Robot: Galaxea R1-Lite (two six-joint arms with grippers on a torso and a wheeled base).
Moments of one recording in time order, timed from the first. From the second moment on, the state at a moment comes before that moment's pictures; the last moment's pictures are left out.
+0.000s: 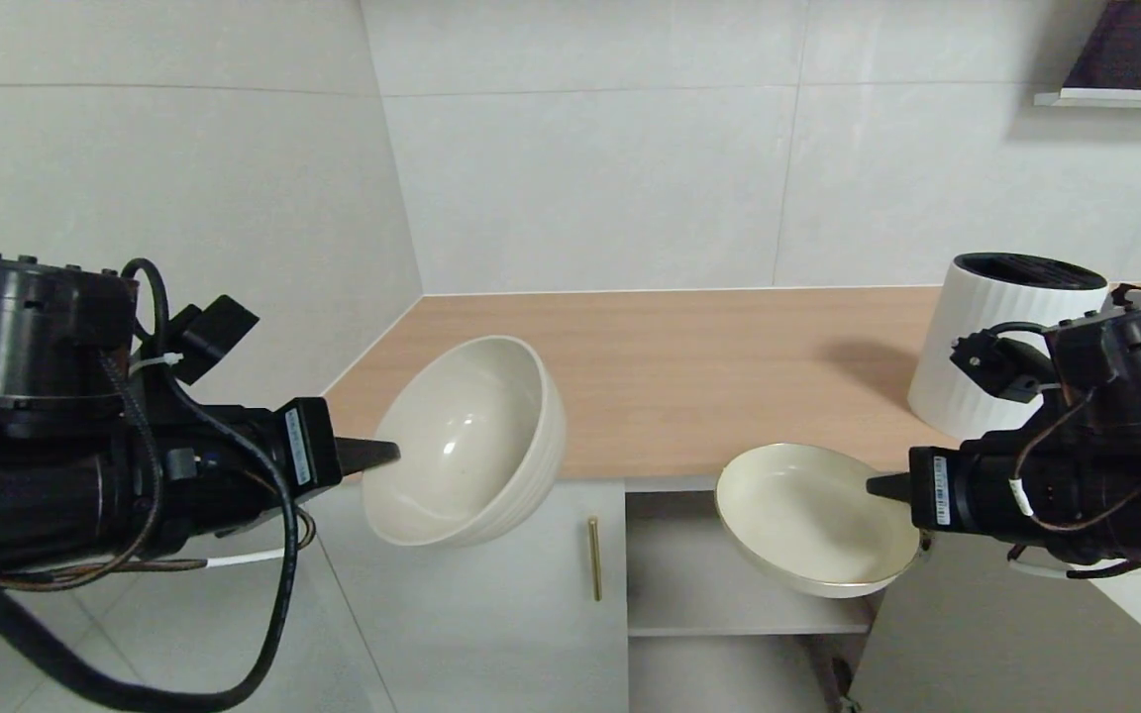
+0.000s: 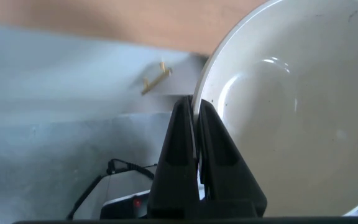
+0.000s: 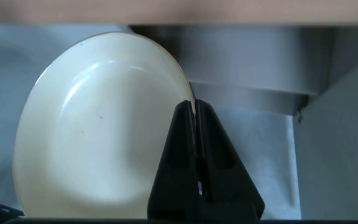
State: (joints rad) left arm -0.32 1.40 -0.85 -0.03 -0.20 -0.57; right arm 0.45 1.50 -0.82 -0.07 -0.01 0.39
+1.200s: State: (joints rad) left arm -0.32 1.42 -0.85 -0.03 -0.20 -0.57; right arm 0.44 1.53 -0.81 -0.07 -0.02 0.39
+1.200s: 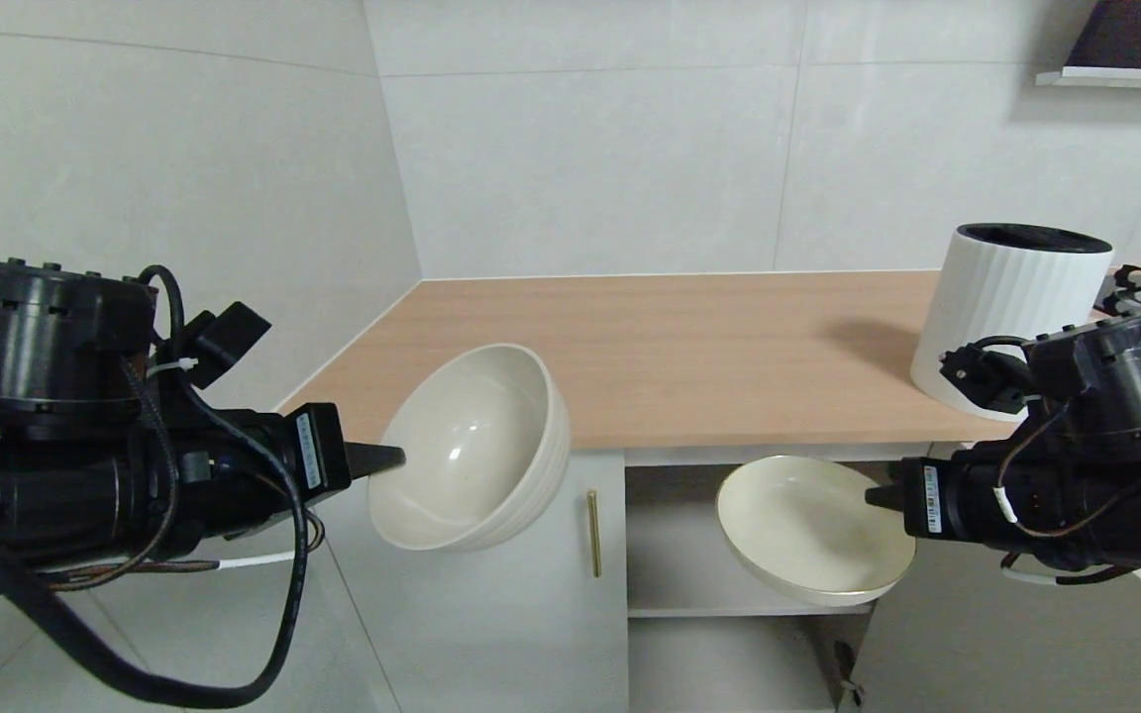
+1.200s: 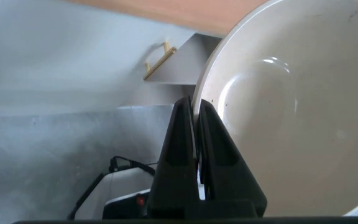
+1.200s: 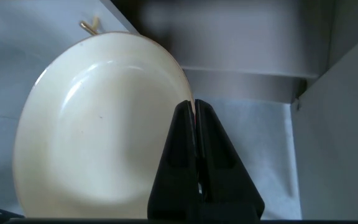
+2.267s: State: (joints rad) left arm -0.32 1.43 -0.84 -0.03 -0.20 -0.57; right arm 0.44 1.54 -0.80 -0.08 -0.02 0.38
